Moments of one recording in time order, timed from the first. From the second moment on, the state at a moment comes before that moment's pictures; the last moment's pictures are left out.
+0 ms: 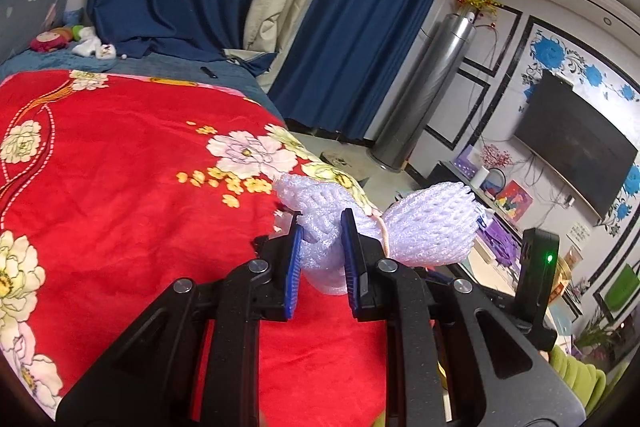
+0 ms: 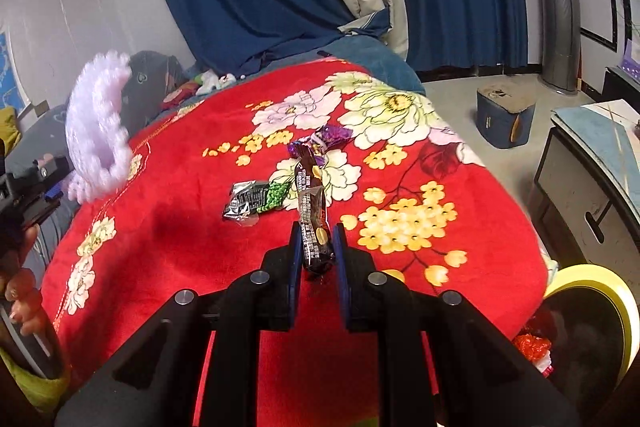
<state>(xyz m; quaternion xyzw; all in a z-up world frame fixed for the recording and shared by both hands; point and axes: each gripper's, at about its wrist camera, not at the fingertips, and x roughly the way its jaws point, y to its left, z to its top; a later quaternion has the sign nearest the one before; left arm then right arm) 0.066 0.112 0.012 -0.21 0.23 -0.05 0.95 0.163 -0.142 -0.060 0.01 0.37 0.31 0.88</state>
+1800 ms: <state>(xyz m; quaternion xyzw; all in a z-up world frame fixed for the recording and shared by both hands) 0.111 -0.102 -0.042 -0.01 0.34 -0.21 0.92 0.143 -0.367 -0.067 0.12 0.34 0.14 0.92</state>
